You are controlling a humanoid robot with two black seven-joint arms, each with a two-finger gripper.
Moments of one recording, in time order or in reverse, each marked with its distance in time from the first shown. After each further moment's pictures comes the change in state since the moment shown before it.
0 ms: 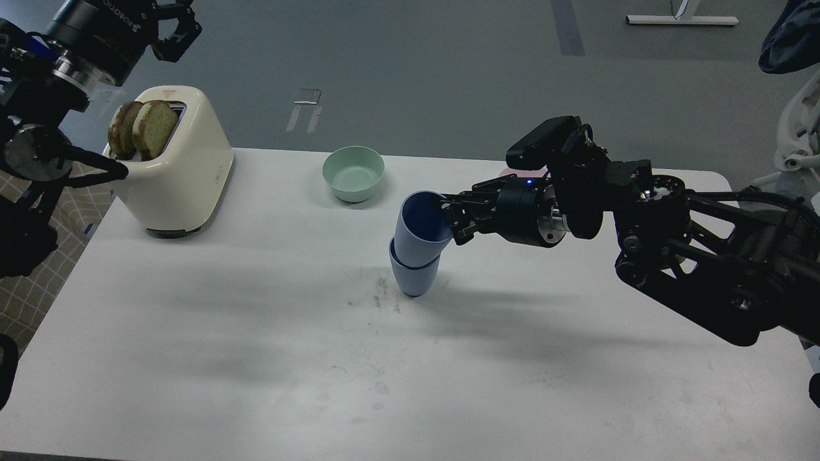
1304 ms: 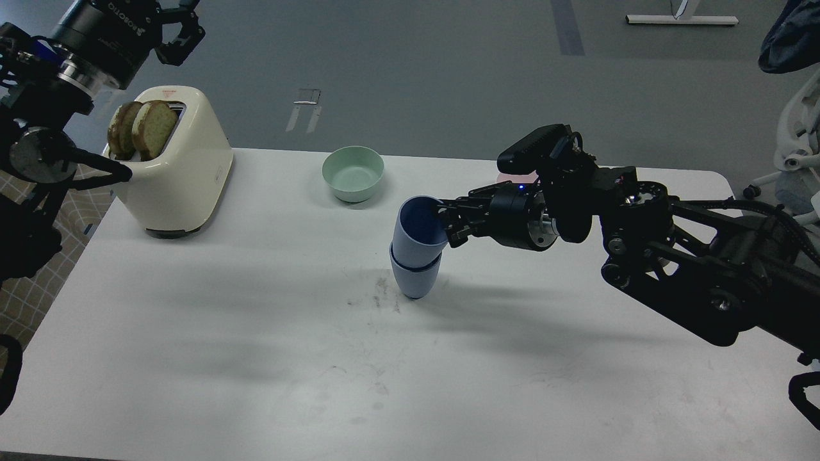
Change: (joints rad) left arm 0.002 -0.008 0.000 0.008 0.006 0.000 0.000; right arm -0.012 0.051 0.000 -0.061 -0.004 0.000 -0.014
